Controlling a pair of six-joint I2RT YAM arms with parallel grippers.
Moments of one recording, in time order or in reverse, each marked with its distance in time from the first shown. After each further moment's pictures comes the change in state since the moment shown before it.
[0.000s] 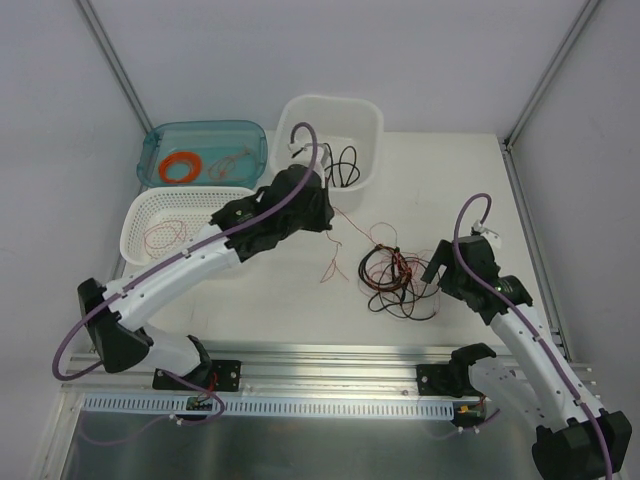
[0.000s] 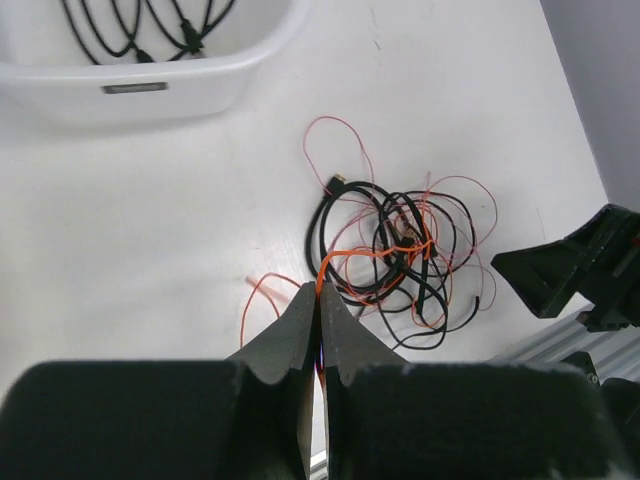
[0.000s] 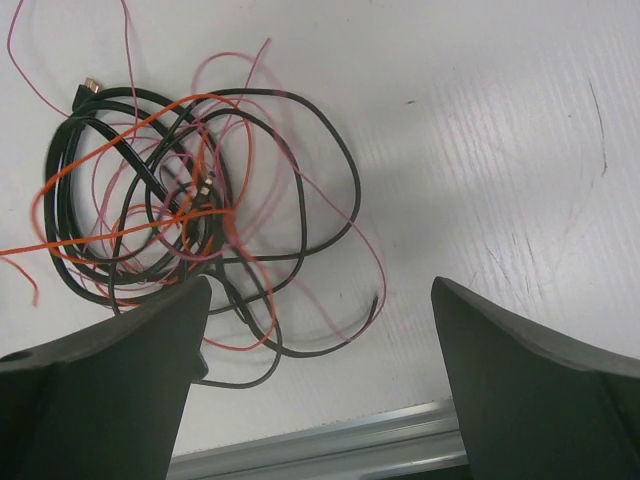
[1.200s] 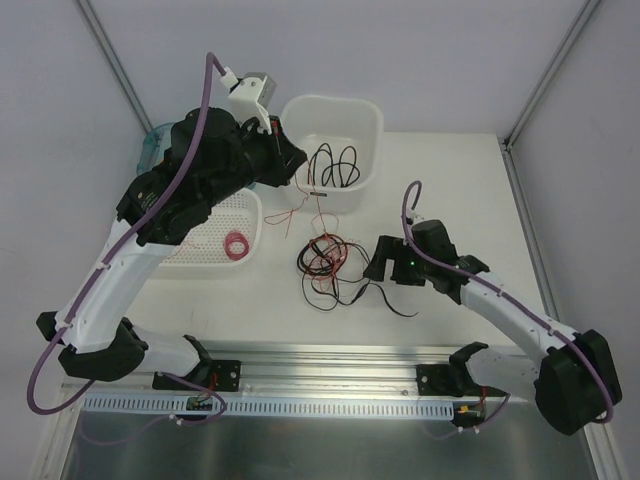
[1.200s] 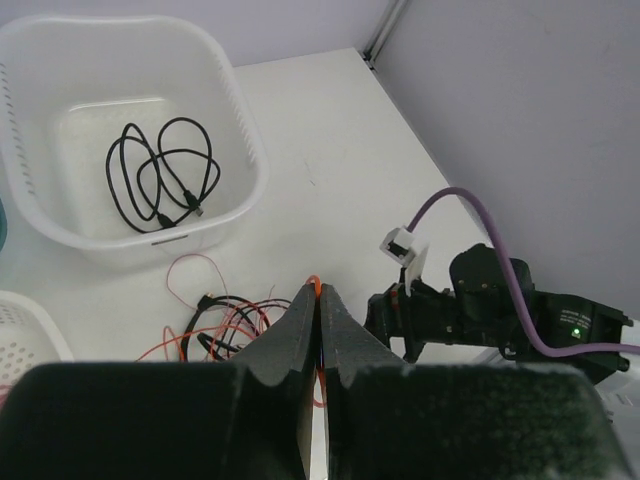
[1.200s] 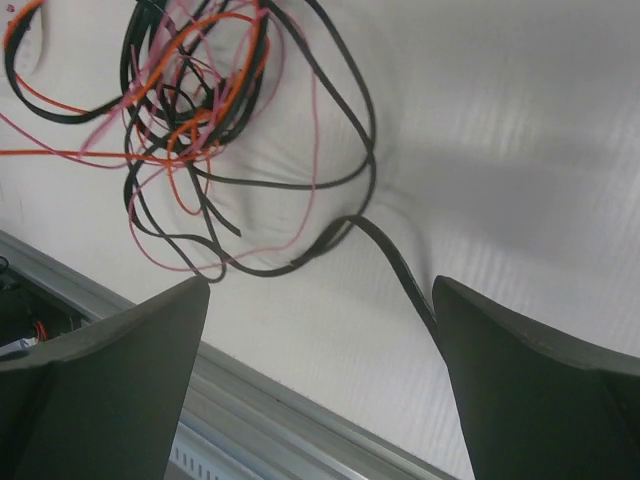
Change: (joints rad) left arm 0.150 -0.092 0.480 -0.240 0.166 0.177; right arm 0.193 0.295 -0.002 0.402 -0.468 -0.087
